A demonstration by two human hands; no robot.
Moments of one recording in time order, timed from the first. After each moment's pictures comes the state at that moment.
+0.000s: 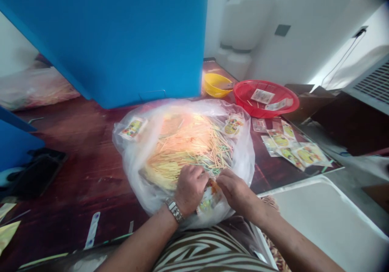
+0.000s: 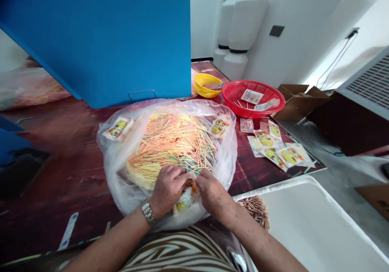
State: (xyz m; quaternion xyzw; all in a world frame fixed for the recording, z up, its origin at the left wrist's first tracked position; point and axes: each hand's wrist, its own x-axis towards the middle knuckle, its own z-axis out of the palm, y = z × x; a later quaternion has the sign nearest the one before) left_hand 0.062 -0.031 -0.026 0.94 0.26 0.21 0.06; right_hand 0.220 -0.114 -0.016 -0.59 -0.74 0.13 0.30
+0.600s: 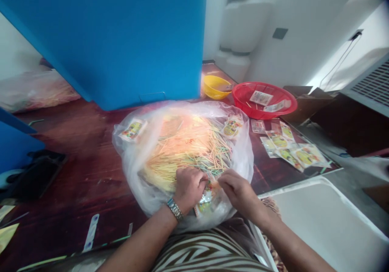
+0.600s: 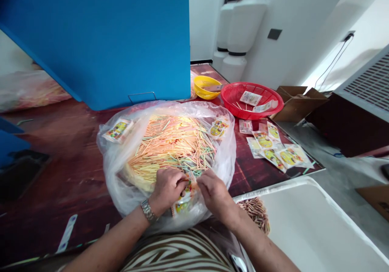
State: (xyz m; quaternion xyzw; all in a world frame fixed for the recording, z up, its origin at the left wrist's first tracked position) left_hand 0.067 -0.028 -0.022 0.90 0.35 0.17 0.18; right_hand 0.225 -0.118 -0.015 -0.59 -0.68 0.14 0.42
